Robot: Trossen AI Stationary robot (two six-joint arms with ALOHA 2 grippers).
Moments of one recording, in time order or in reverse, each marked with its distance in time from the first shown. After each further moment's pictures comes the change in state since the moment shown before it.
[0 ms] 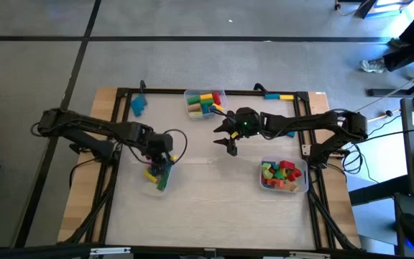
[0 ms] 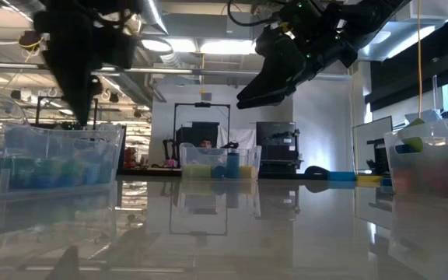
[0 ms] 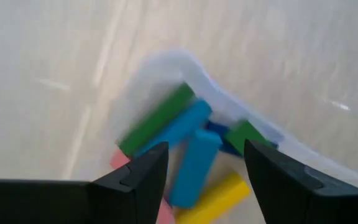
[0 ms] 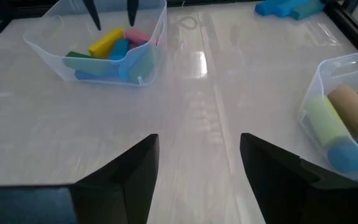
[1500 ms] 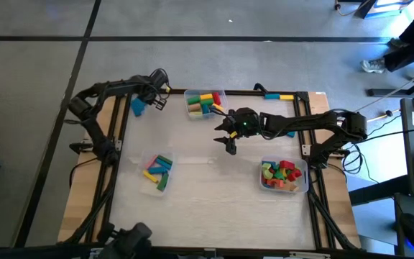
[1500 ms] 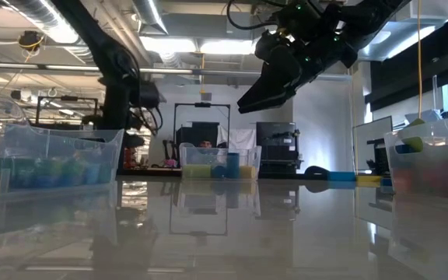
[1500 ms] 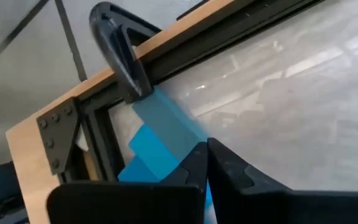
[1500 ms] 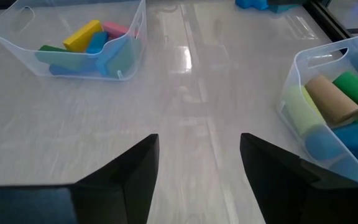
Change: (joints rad) left arm 0.978 0.435 0.153 0.201 -0.524 0.291; right arm 0.000 0.006 0.000 -0.013 0.073 0.000
